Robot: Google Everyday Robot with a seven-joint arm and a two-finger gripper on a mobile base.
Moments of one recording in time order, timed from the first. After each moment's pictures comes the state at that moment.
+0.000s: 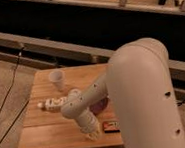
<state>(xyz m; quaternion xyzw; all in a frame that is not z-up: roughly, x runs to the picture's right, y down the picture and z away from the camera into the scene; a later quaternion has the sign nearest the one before) -0.014 0.309 0.751 -0.27 0.40 0.52 0.71</state>
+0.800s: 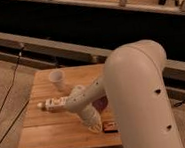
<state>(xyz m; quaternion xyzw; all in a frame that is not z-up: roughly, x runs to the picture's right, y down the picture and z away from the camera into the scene) 0.007 0.294 0.786 -0.25 0.39 0.53 0.71</state>
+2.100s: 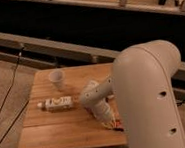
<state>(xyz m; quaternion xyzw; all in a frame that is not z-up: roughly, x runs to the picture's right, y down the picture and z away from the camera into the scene) 0.087 0.284 0.792 -0.21 0.45 0.56 0.66</state>
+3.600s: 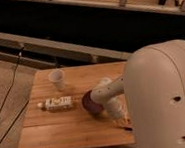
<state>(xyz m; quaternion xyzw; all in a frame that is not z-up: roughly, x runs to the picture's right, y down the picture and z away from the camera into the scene) 0.148 0.280 0.781 -0.18 0.48 0.60 0.62</state>
